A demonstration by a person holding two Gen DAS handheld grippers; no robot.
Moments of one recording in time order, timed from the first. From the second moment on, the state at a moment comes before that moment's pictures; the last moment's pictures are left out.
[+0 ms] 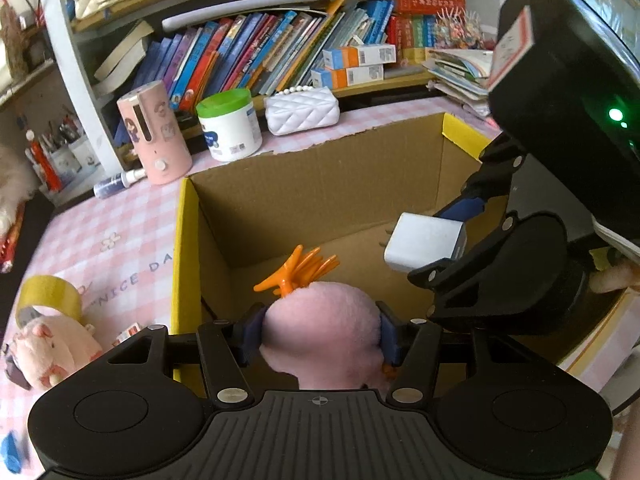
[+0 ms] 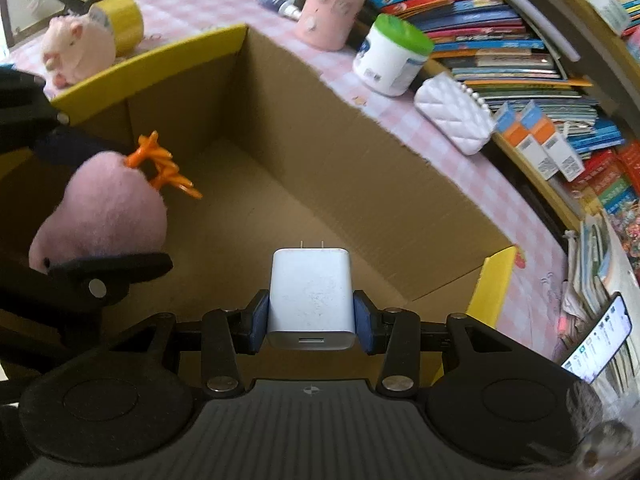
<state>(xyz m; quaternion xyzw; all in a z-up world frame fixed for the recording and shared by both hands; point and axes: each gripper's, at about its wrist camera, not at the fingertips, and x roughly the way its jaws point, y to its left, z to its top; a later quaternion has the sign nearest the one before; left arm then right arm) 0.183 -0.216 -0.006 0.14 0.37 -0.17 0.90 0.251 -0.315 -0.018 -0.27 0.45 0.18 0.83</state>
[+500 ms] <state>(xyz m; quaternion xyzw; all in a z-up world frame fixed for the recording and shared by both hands) 0.173 -0.211 0.009 0.11 0.34 -0.17 0.92 0.252 -0.320 -0.015 -0.26 0.44 0.17 0.84</state>
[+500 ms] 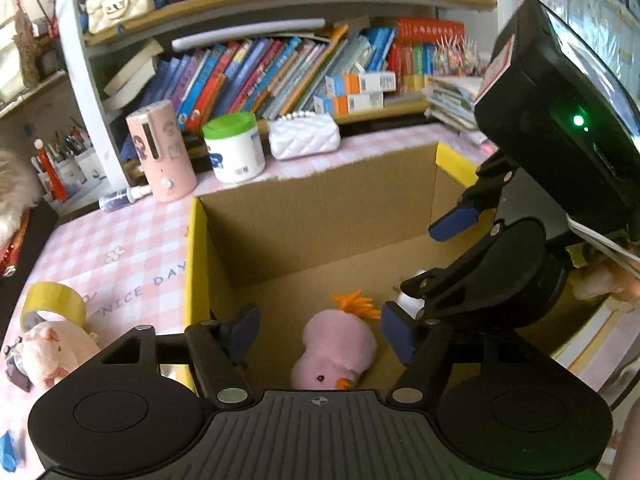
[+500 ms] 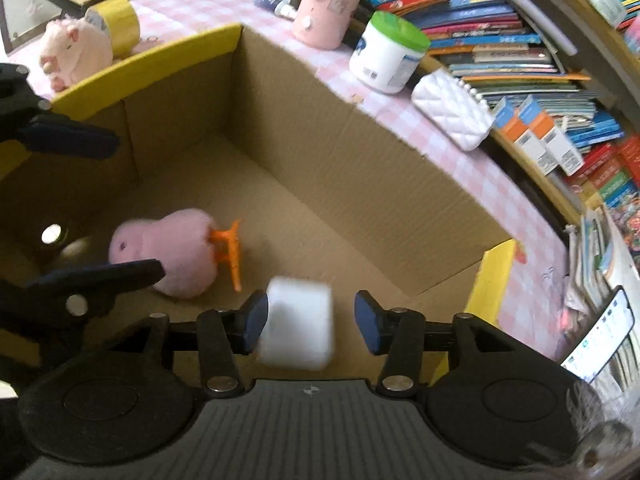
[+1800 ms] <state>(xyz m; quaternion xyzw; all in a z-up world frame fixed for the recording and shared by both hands) 0.056 -0.070 0.021 0.05 0.30 -0.16 0.94 0.036 -0.265 0.027 0.00 0.33 -0.15 0.93</state>
